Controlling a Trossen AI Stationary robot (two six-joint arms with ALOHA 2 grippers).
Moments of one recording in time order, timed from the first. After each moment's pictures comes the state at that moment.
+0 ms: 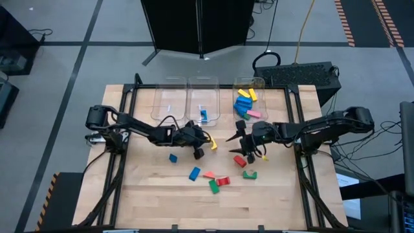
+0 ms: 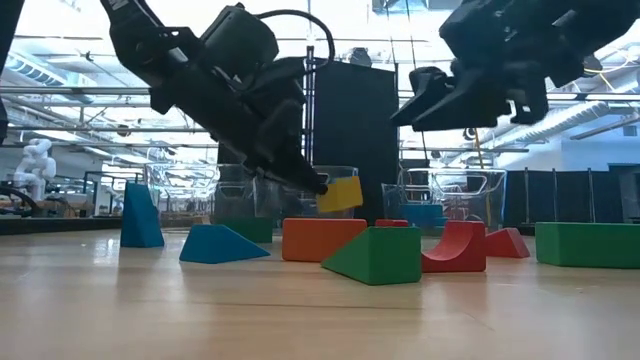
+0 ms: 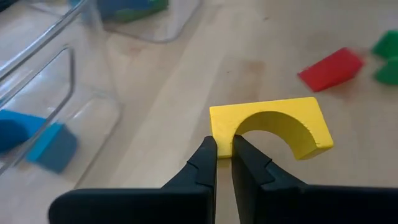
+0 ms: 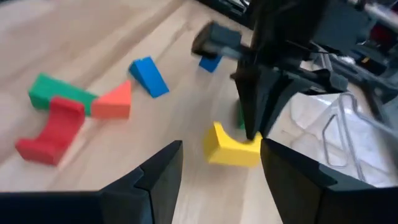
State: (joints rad) left arm -0.01 1.73 0.76 0.38 -0.19 -0.23; right arm 0.02 1.26 0.54 0.26 -0.08 -0.44
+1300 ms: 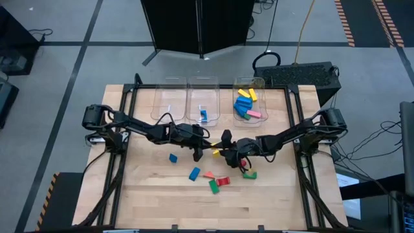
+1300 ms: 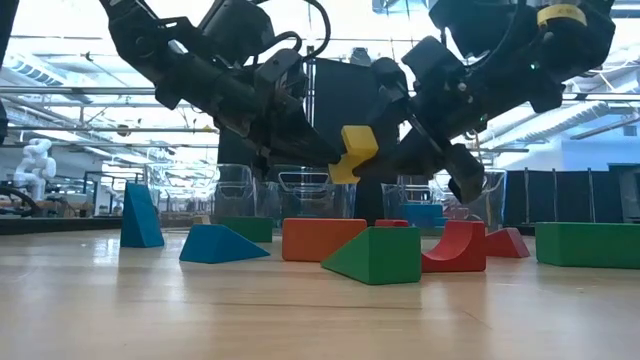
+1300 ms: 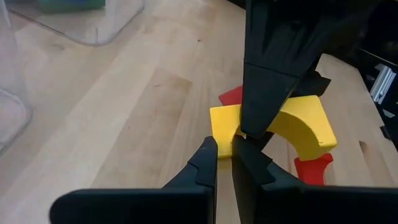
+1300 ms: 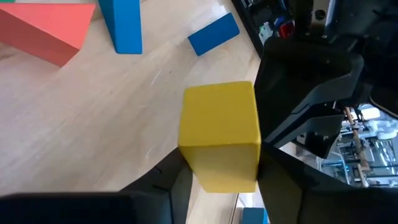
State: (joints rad) left arm 0.01 1.69 0.76 0.45 0.06 -0.42; right arm 0.16 1.66 0.64 0.57 0.25 -0.90
